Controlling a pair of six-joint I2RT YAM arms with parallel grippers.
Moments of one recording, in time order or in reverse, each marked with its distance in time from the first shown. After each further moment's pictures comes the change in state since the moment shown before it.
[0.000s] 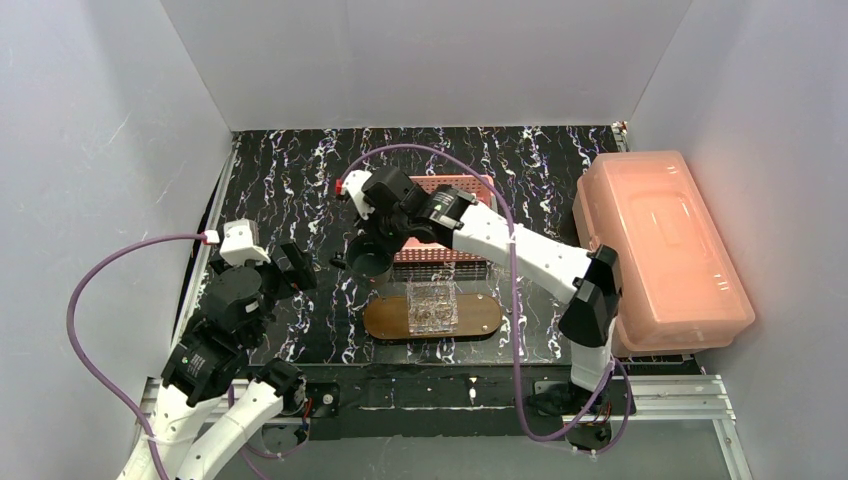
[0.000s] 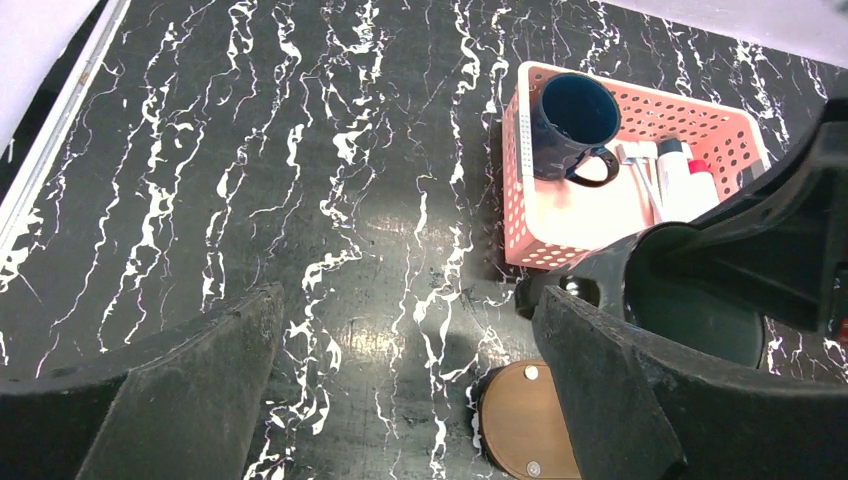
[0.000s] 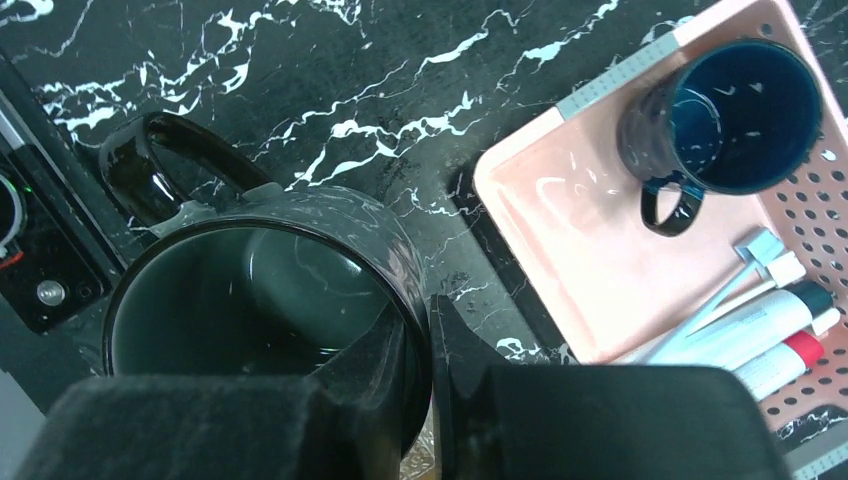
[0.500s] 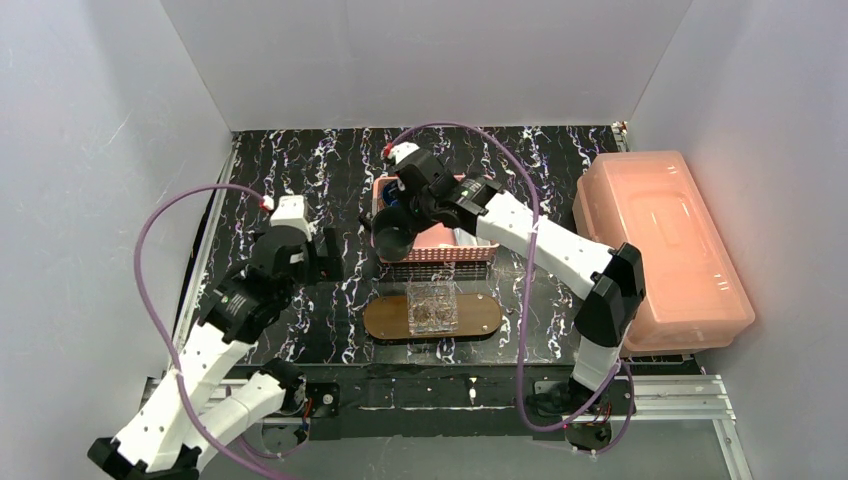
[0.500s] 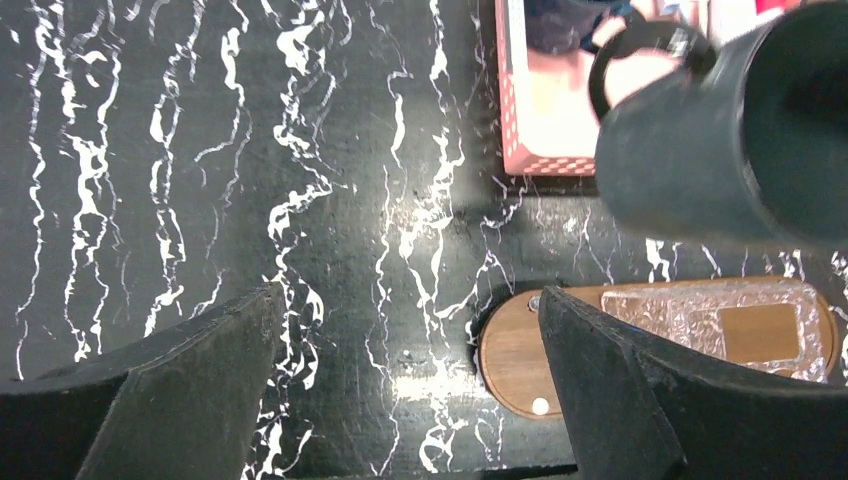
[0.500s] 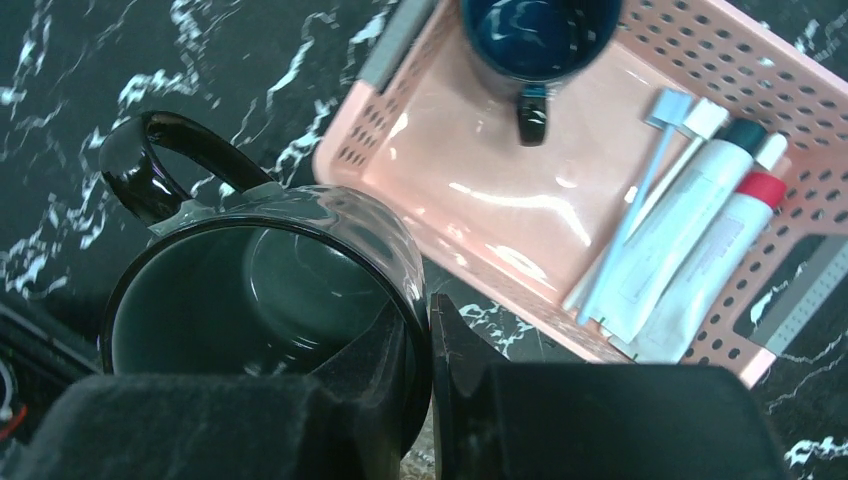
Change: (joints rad) left arm 0.000 0.335 0.075 -0.058 0.158 0.019; right arm -0.140 -0.061 -0.101 0.024 0.151 0.281
